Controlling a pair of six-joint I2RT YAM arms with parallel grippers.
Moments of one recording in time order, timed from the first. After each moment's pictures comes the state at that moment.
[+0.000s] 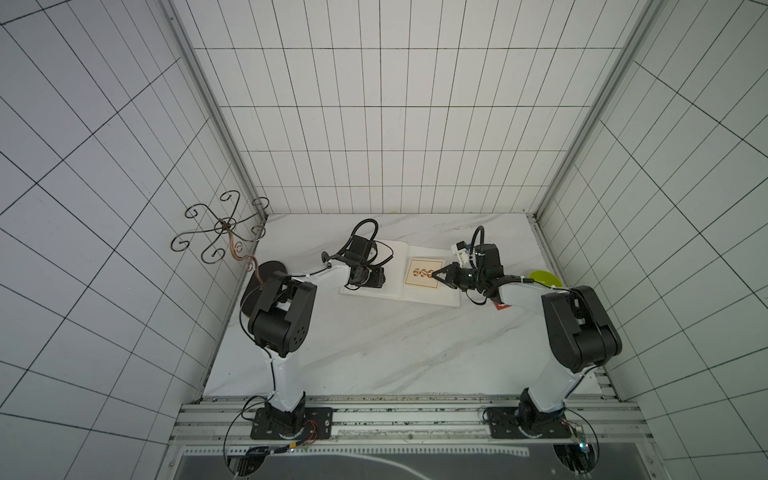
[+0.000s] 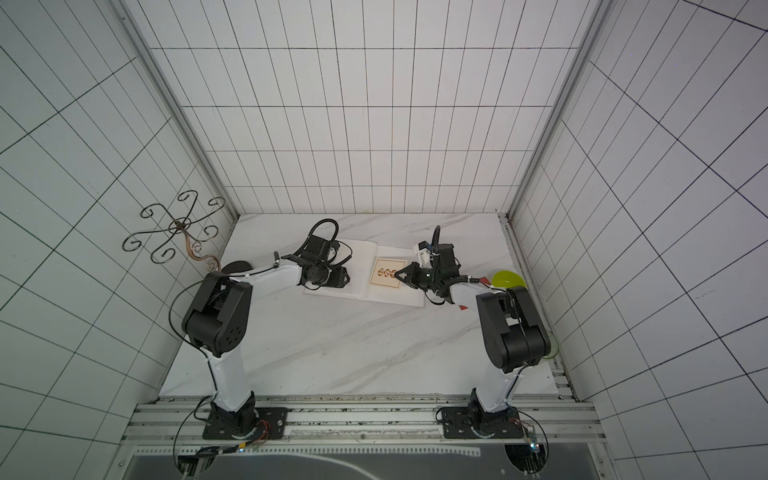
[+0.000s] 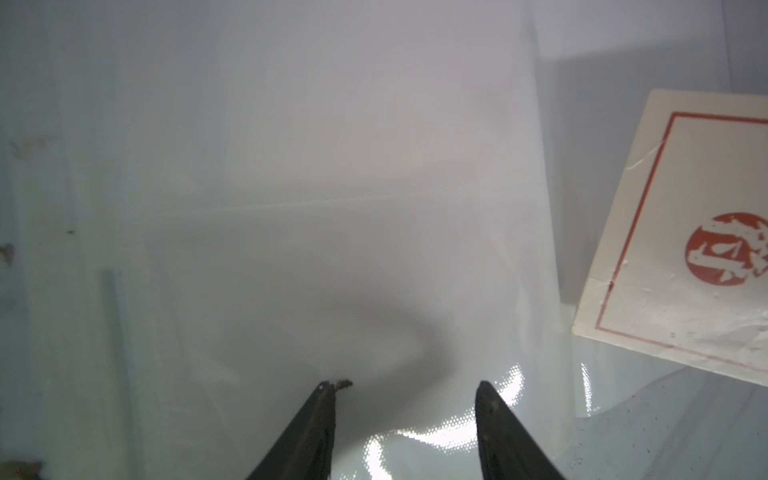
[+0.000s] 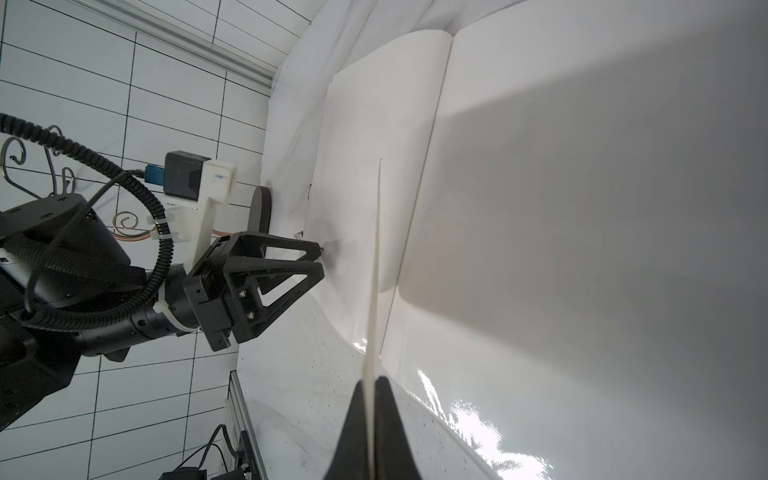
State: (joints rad) left arm -0.38 1.91 1.24 -0.35 0.20 -0.26; right arm 0.25 1.75 0.89 0.22 -0.72 0.69
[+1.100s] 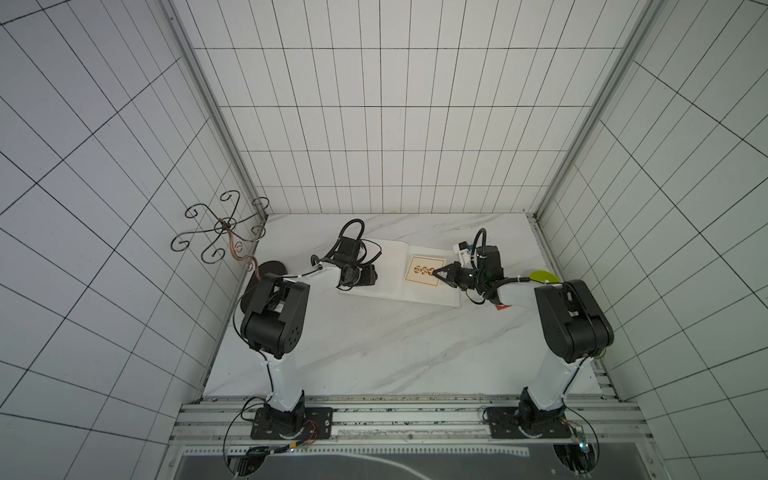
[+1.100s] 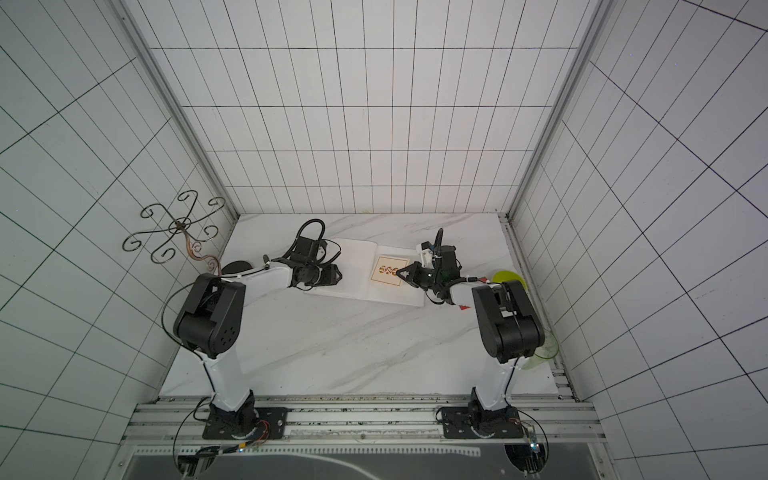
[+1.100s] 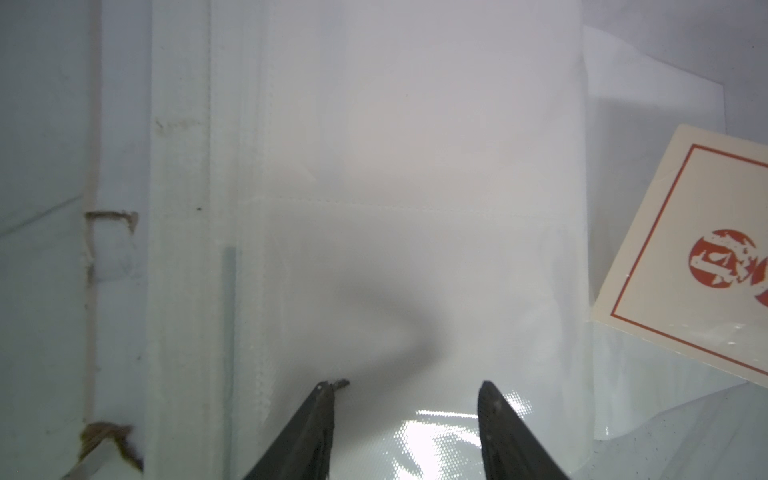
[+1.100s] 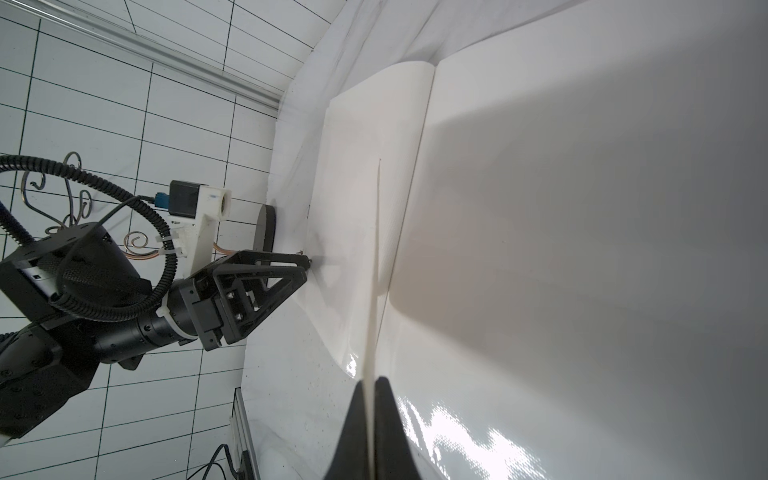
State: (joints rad) left arm -0.32 1.88 1.16 -0.26 0.23 -0.34; right arm 0.22 1.82 0.87 0.37 -0.73 0.73
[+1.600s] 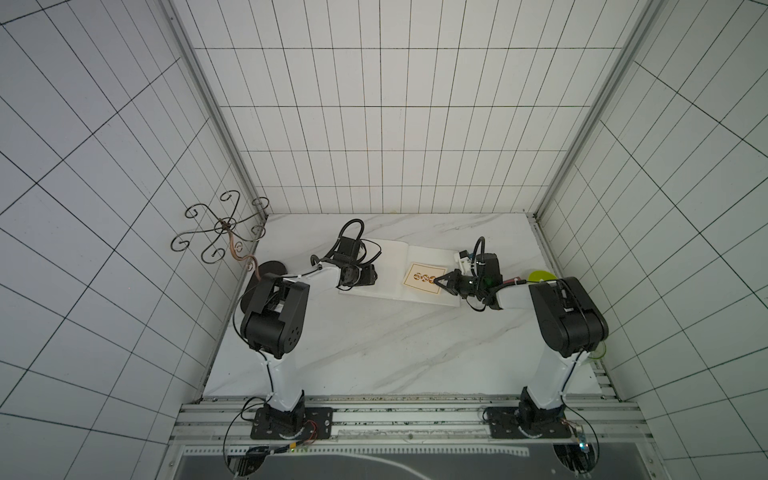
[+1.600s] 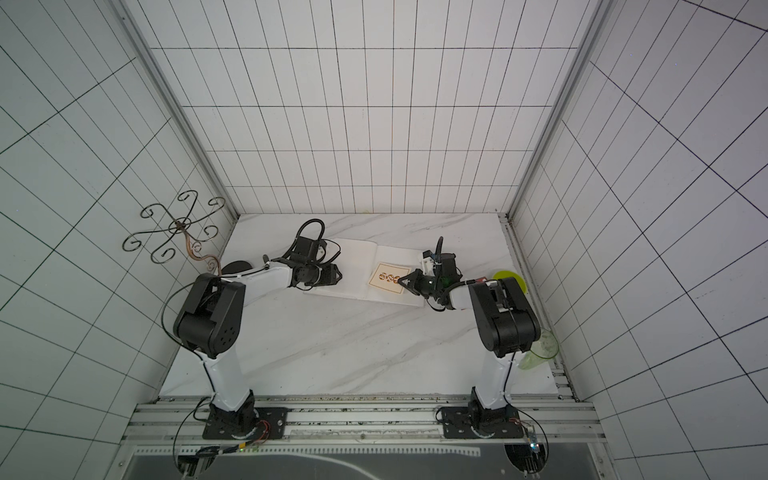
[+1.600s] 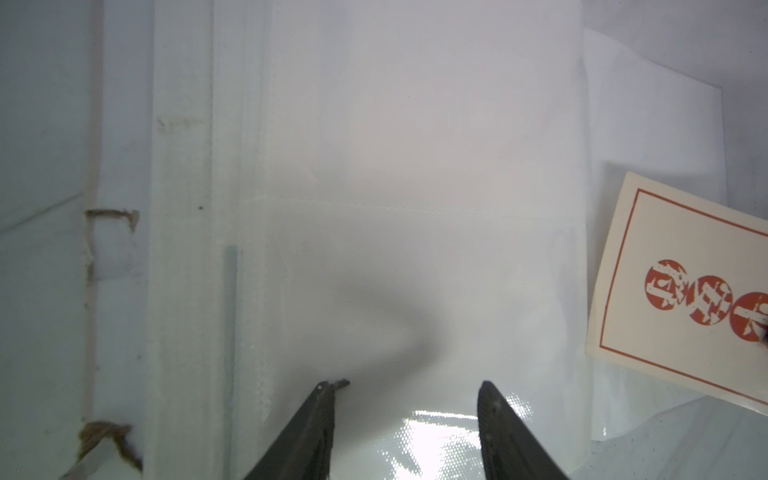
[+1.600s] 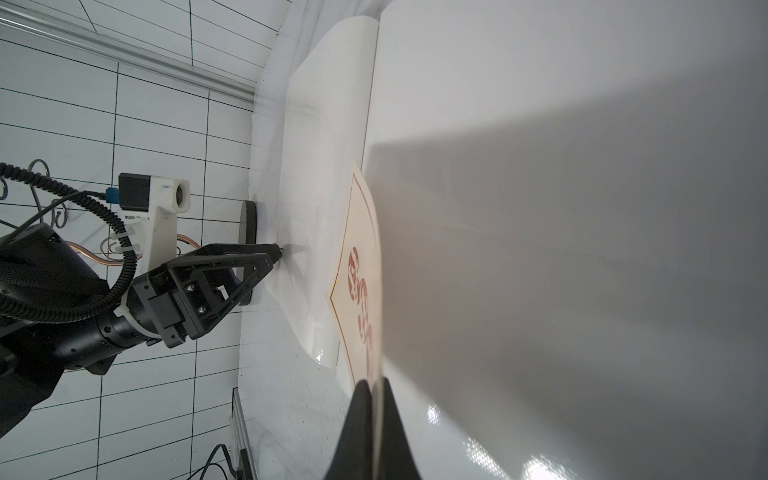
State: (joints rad) left arm -0.32 1.88 1.16 -0.26 0.23 -0.35; right arm 0.21 1.86 0.81 0.41 -0.73 0.74
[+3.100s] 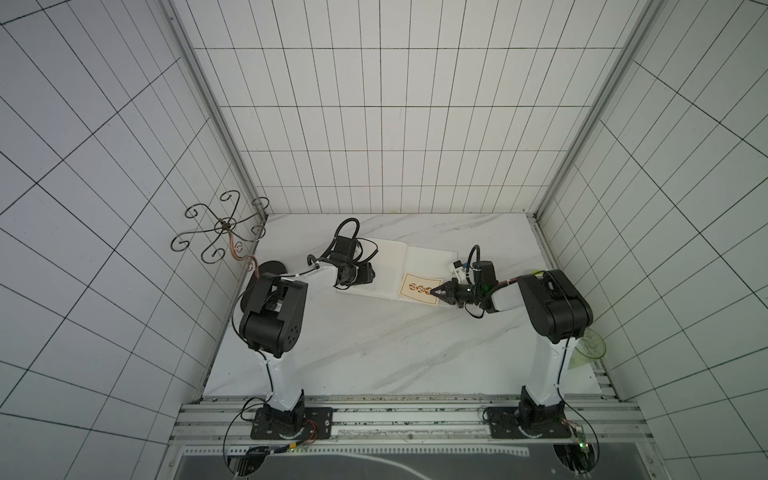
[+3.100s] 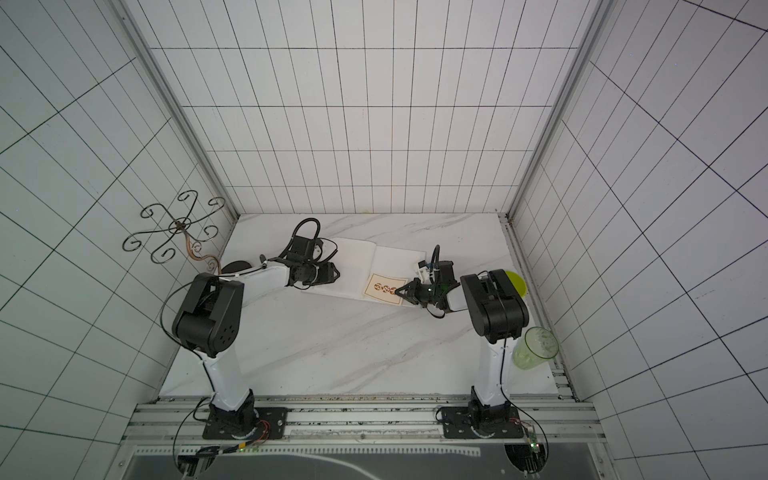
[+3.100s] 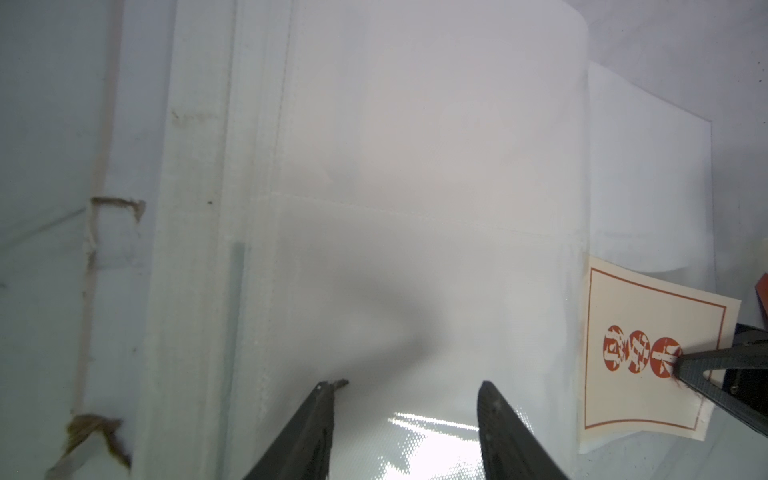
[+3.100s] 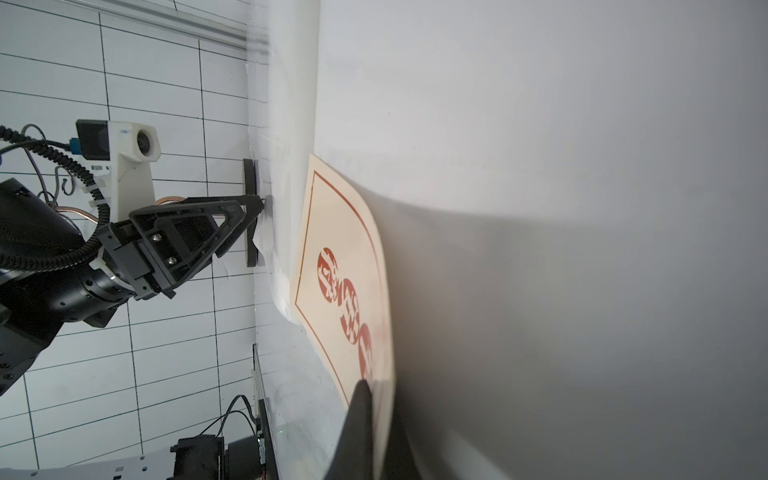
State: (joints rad) left arm -0.30 1.89 1.16 -0.25 0.26 -0.37; right arm 0.22 1.99 0.81 0.45 -0.88 0.74
